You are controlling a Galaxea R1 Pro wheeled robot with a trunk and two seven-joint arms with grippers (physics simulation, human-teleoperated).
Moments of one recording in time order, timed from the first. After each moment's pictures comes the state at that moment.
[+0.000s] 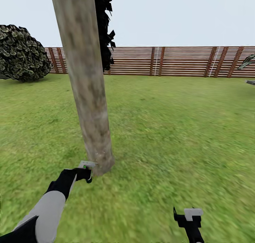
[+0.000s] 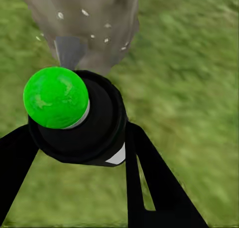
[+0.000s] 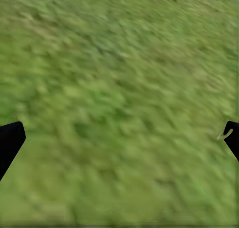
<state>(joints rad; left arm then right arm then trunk) -0.81 -0.04 0.55 -0.50 -0.69 0.34 -0.36 -0.44 -0.03 -0.49 -0.19 0.59 -0.58 -0.15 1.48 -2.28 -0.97</state>
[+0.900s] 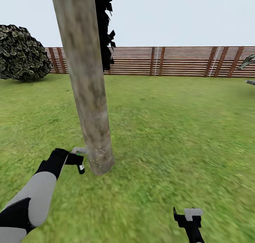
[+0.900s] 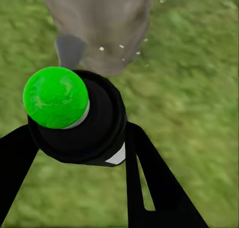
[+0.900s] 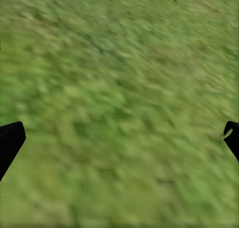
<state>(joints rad) -0.96 0.07 0.41 -0.54 -0.69 0.62 -0.53 -0.44 -0.03 -0.49 -0.19 0.59 -0.58 -0.15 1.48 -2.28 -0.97</state>
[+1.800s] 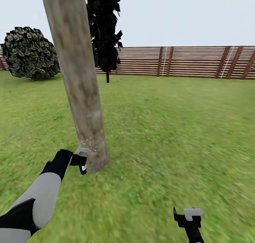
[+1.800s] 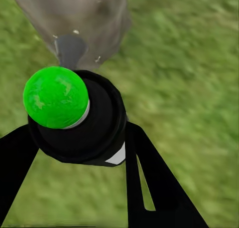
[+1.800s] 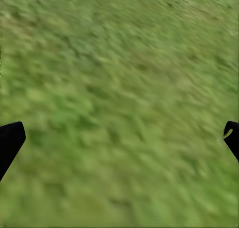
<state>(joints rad) -0.95 0.03 0.41 -0.54 -0.69 0.62 -0.46 -0.44 -0.03 -0.49 -0.19 0.59 -0.58 -0.15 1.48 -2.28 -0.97</state>
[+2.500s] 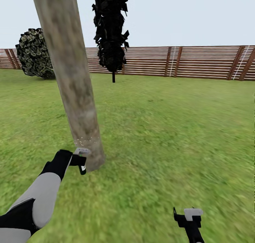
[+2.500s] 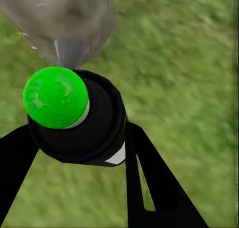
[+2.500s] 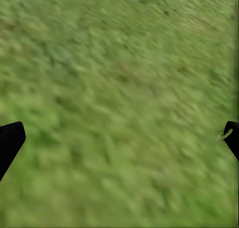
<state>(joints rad) -0.95 0.03 0.42 -0.54 -0.69 0.62 -0.45 -0.44 -0.03 -0.49 -0.19 0.59 -0.58 -0.15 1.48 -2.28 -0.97</state>
